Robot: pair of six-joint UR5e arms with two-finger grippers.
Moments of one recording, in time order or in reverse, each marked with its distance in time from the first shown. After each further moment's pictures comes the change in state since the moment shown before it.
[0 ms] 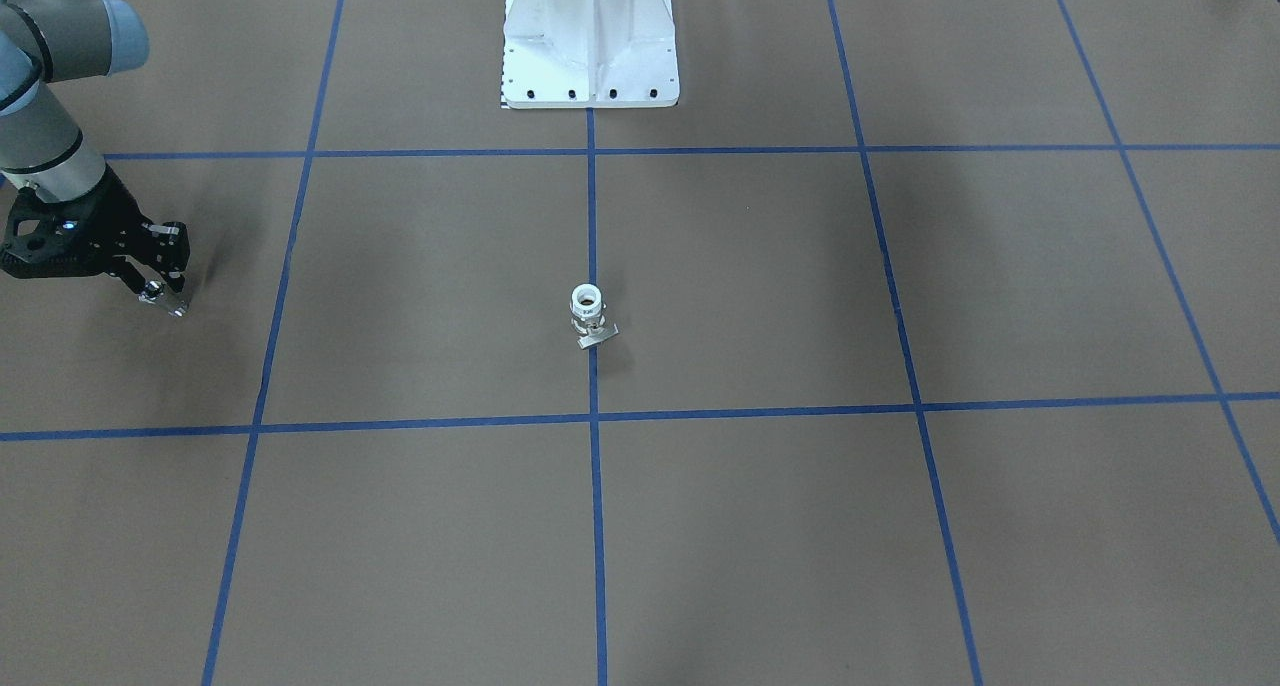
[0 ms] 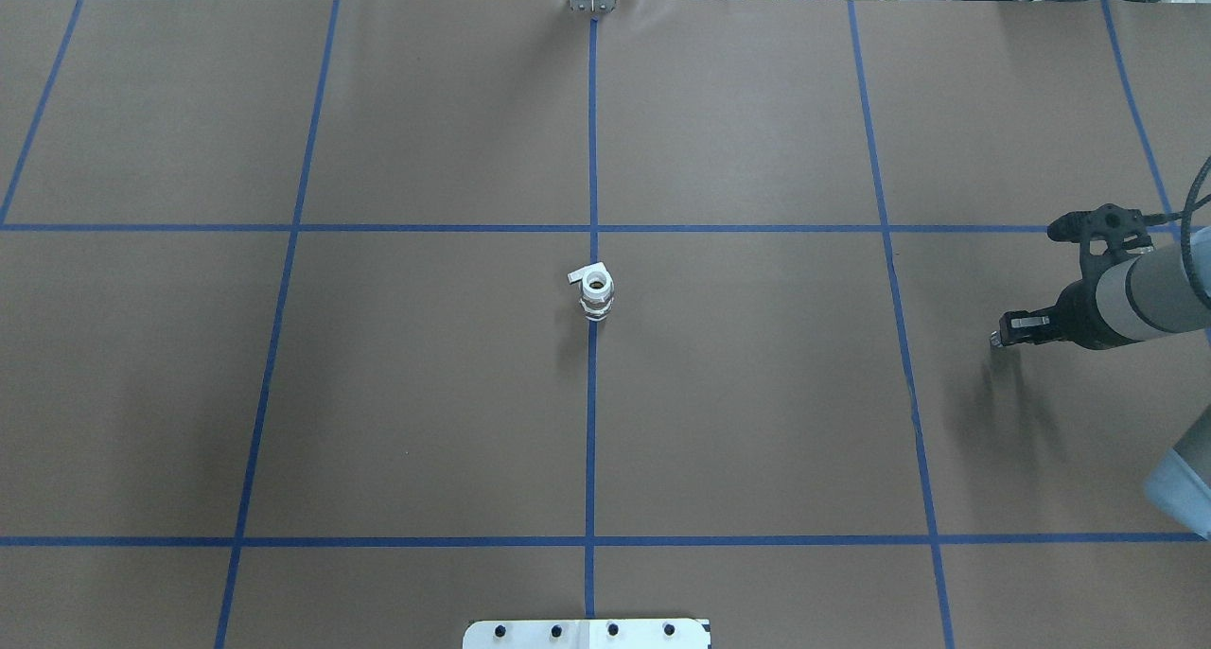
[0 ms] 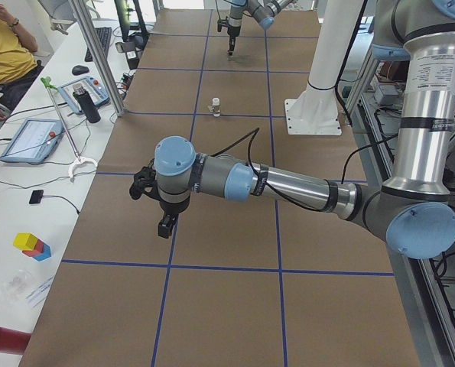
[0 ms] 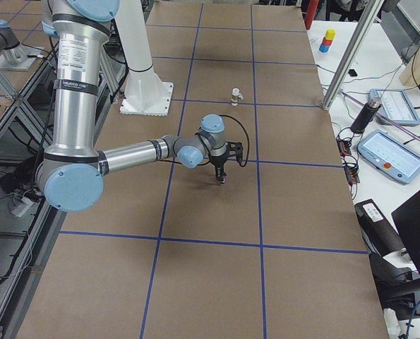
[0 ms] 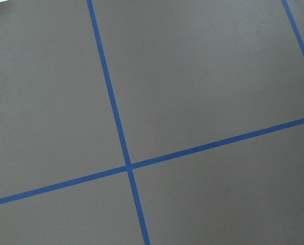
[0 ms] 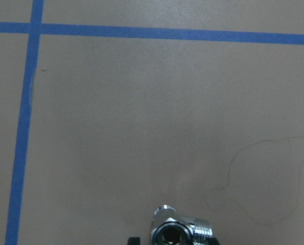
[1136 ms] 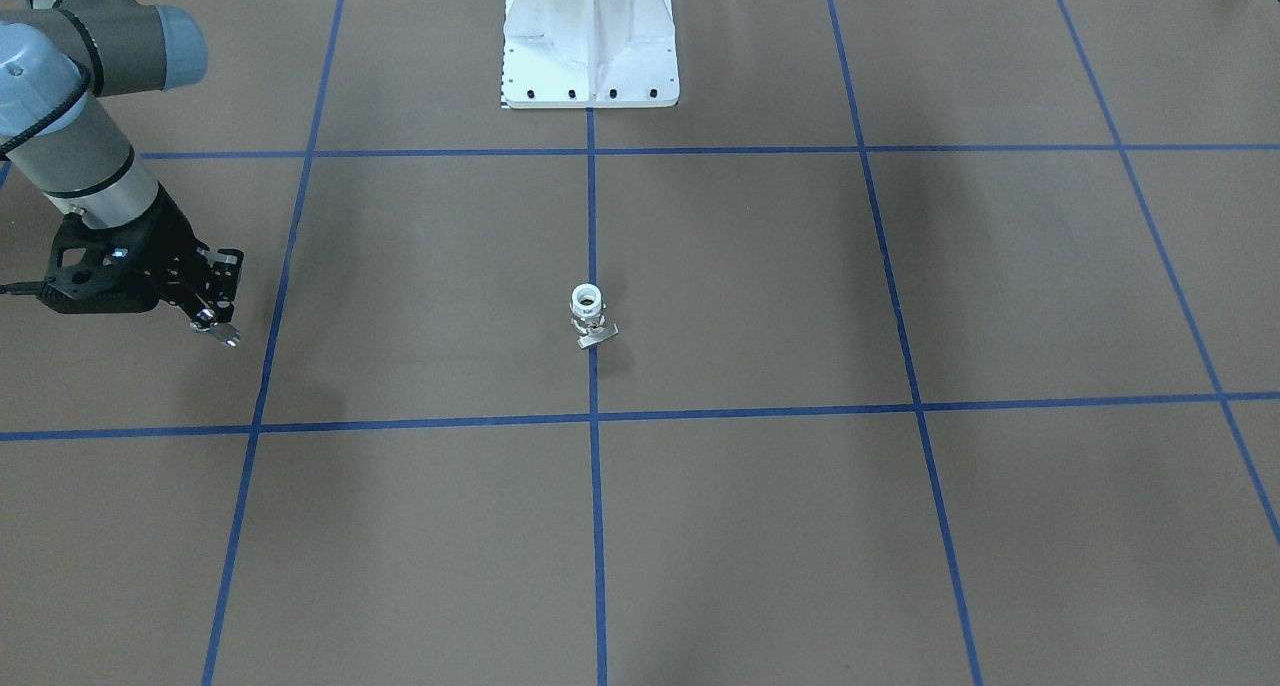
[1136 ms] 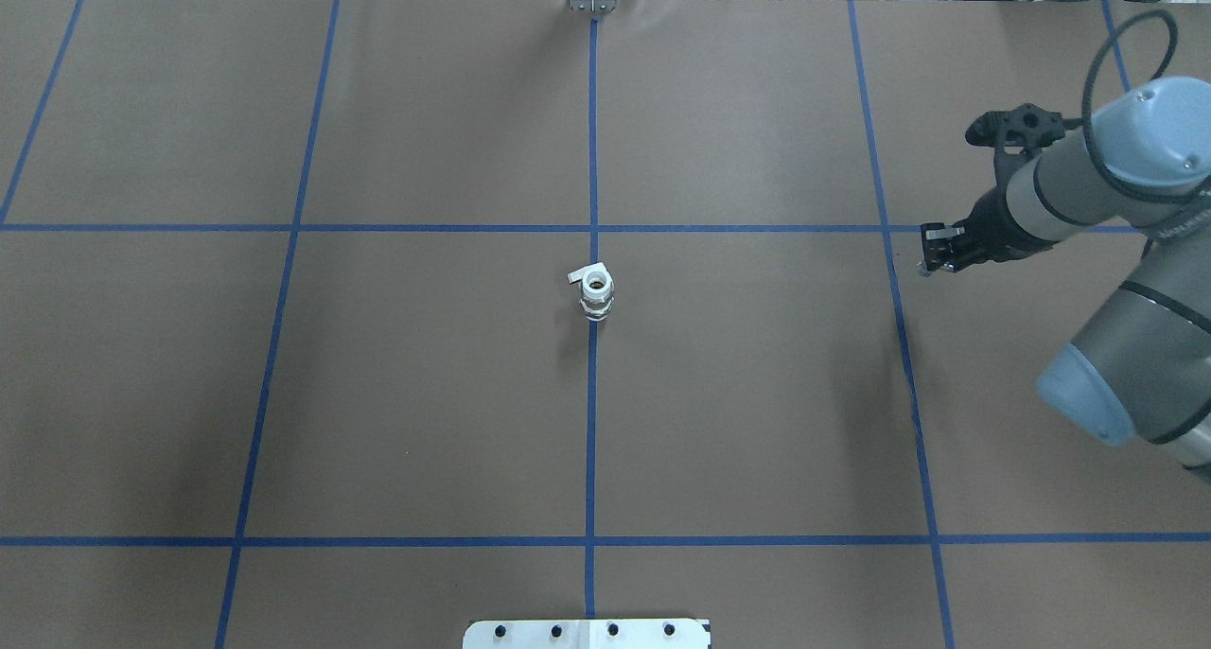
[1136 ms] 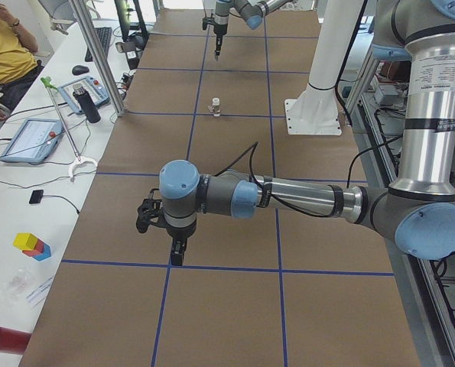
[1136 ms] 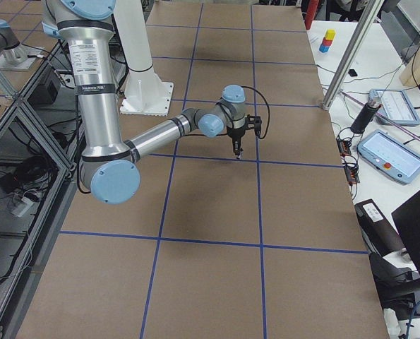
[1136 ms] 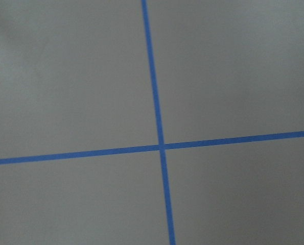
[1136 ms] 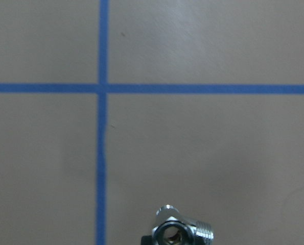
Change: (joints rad) left arm 0.003 0.063 0.058 0.006 0.120 -0.150; right arm 0.058 0.320 0.030 -0.357 0.054 -0.003
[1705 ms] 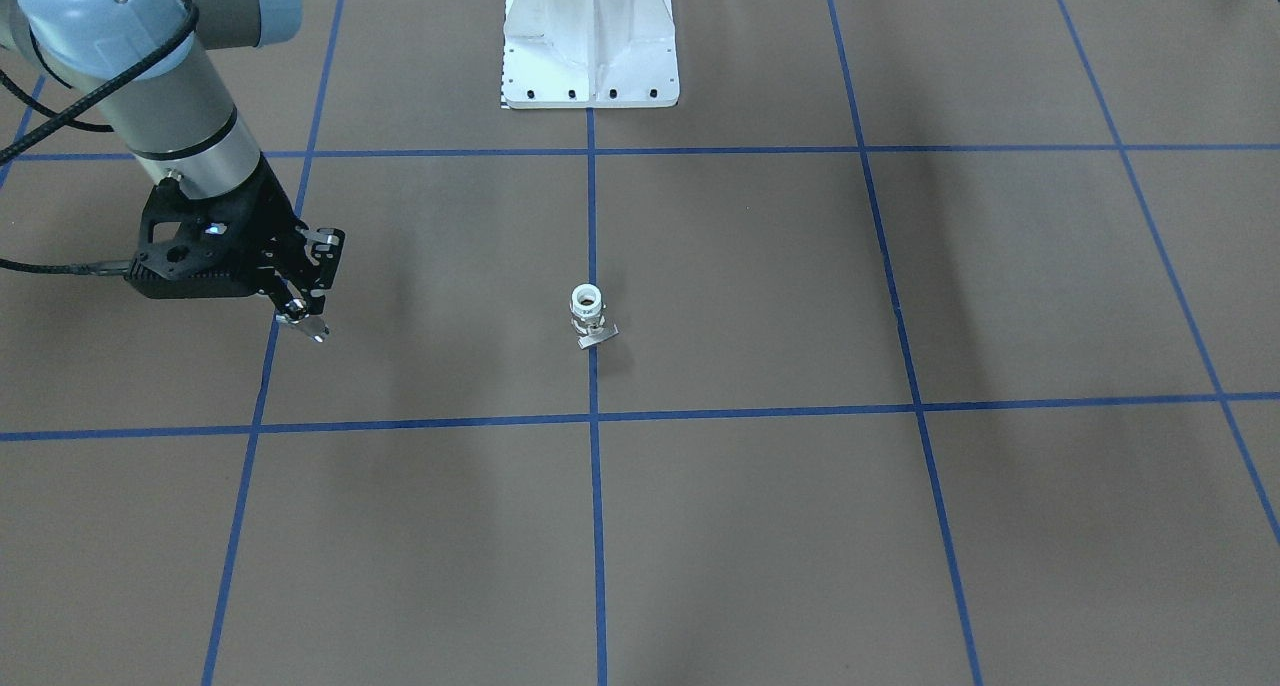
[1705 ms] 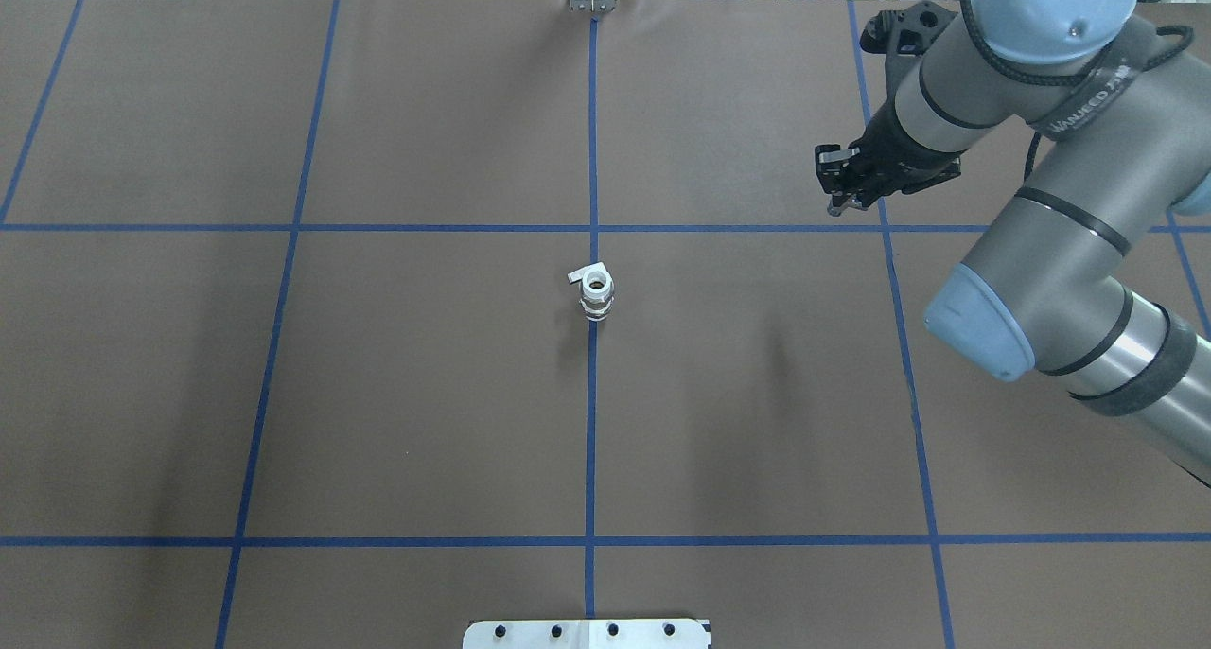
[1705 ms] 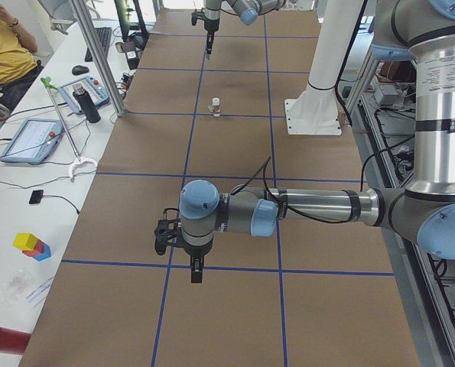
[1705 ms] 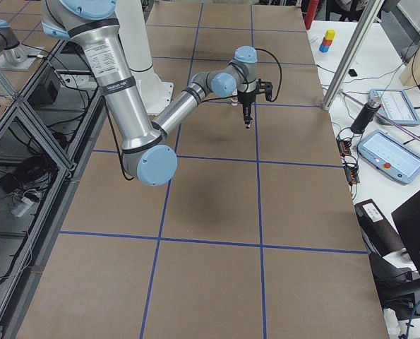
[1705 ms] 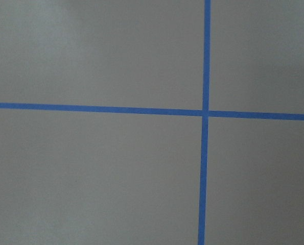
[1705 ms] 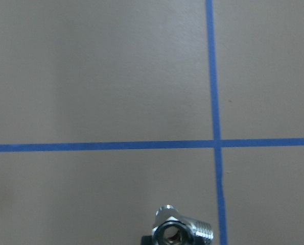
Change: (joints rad) left arm 0.001 0.098 0.002 -0.146 0.015 -0.095; right arm -0.016 0.293 0.039 -0.282 -0.009 0.028
